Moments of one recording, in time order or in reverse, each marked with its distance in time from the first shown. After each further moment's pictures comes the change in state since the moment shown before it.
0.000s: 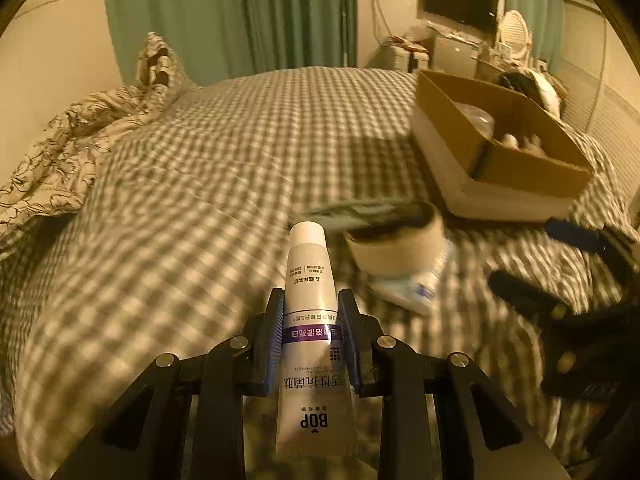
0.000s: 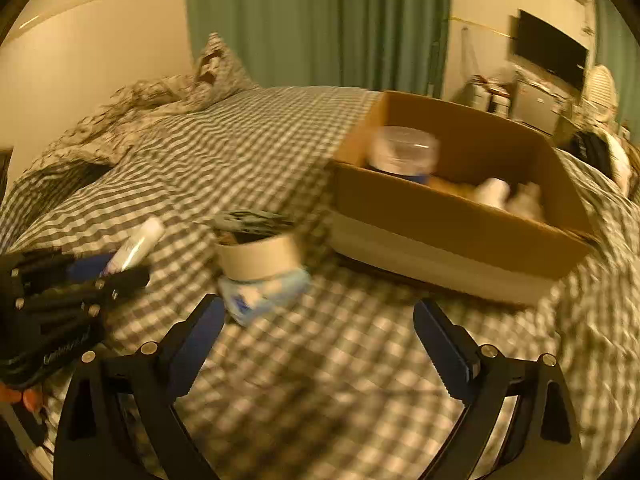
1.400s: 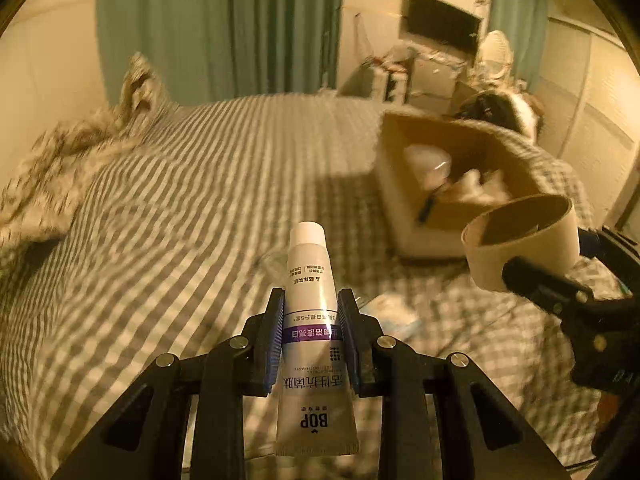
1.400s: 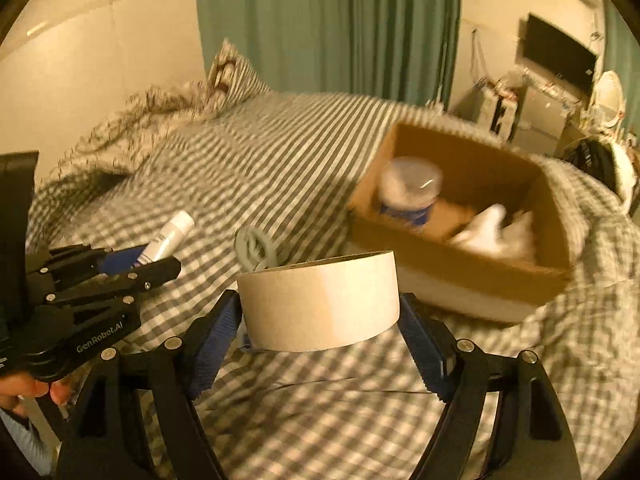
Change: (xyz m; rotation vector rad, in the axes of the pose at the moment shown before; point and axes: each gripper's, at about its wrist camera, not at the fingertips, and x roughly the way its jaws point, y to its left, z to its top) left arm -0.043 -0.020 0.032 0.005 -0.069 -0.123; right arm -0.071 -0.016 0.029 0.016 -0.039 -0.020
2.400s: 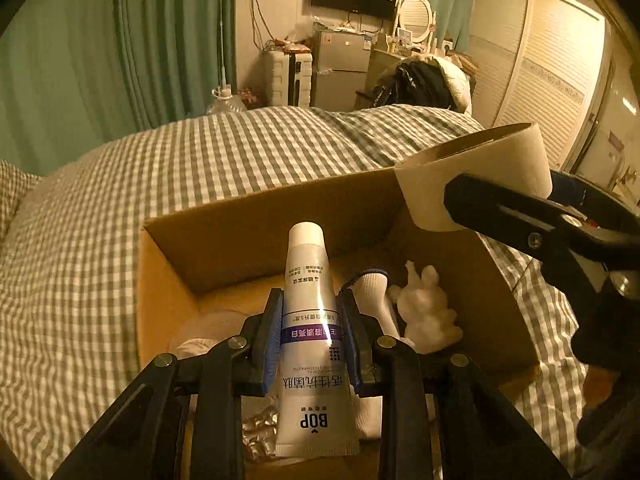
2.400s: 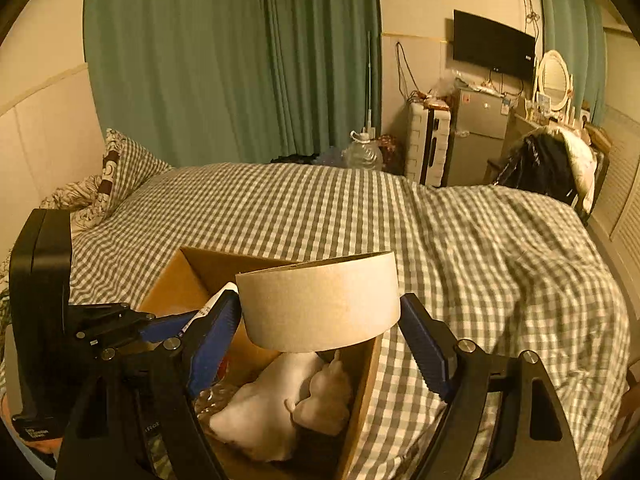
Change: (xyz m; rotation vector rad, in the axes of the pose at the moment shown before) left arm 0.170 -0.161 0.150 0.188 0.084 -0.217; right arm 0.061 -0.212 0.098 0.165 -0.086 -0.101
